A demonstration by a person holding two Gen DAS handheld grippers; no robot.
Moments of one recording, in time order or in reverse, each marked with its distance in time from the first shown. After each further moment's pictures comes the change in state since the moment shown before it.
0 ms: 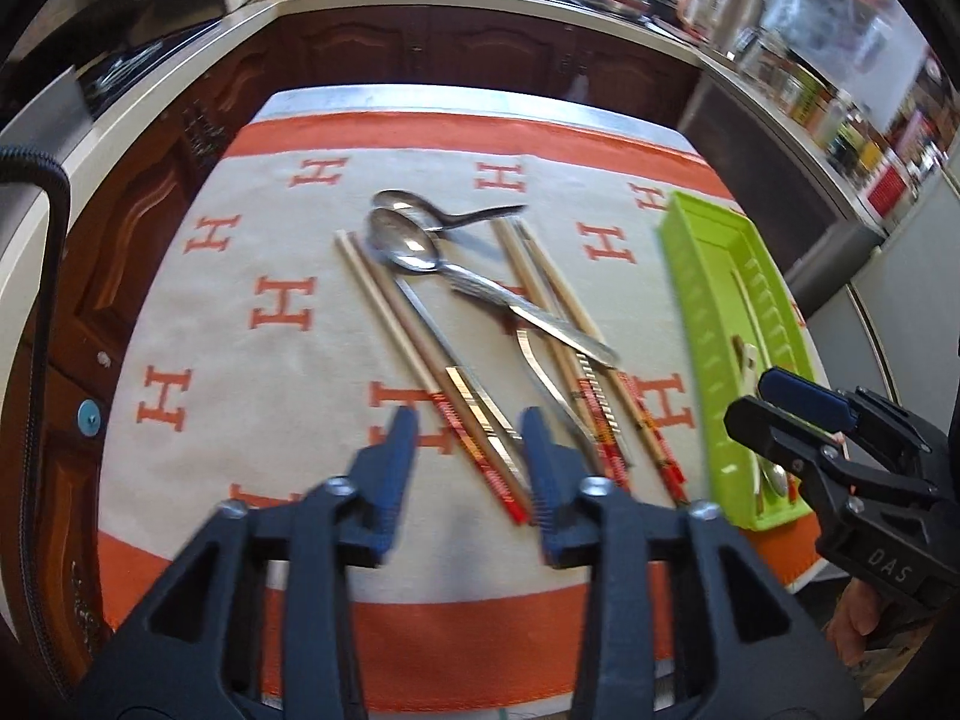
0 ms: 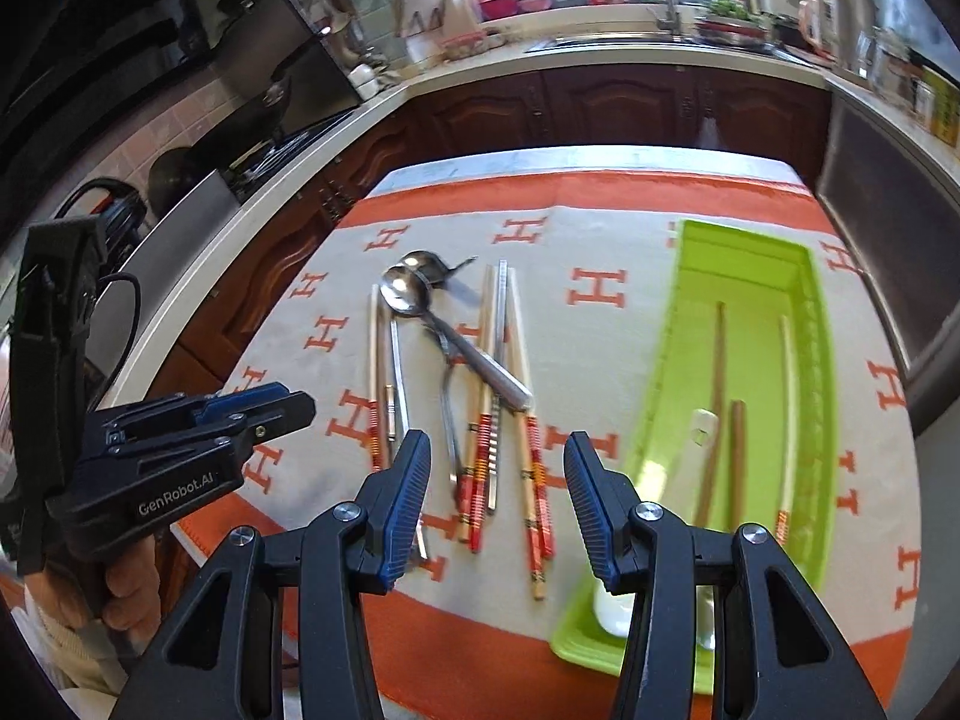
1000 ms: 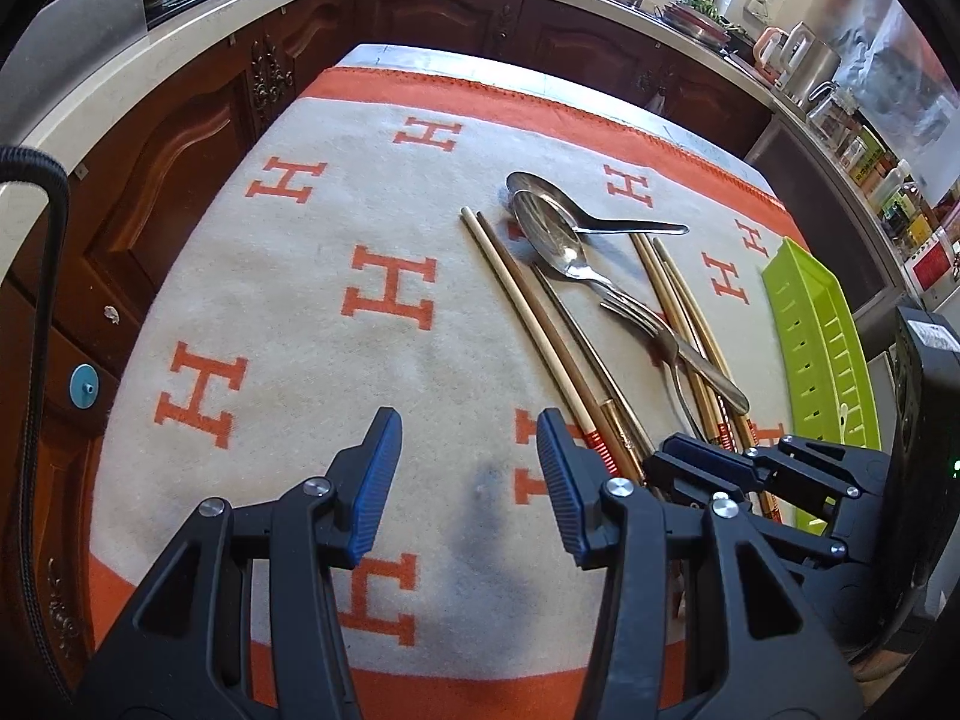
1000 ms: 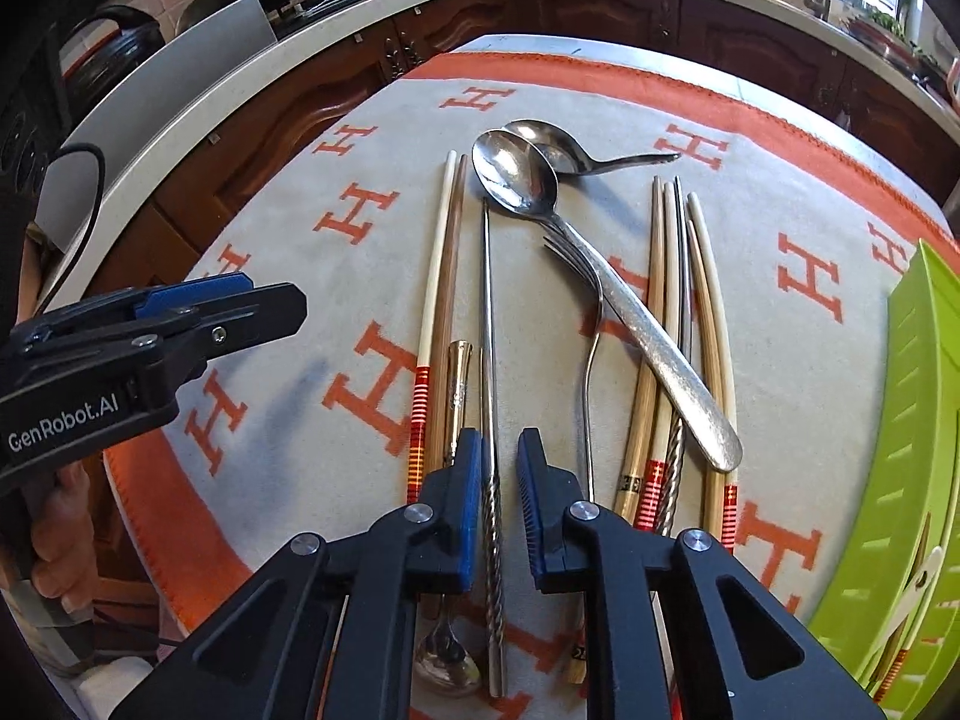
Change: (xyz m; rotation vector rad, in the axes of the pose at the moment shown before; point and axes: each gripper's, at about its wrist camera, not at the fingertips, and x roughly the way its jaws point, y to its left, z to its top) left arm 0.054 0.080 0.006 -0.137 0.012 0.014; right arm 0.159 0.073 0.010 -0.241 0.233 0.012
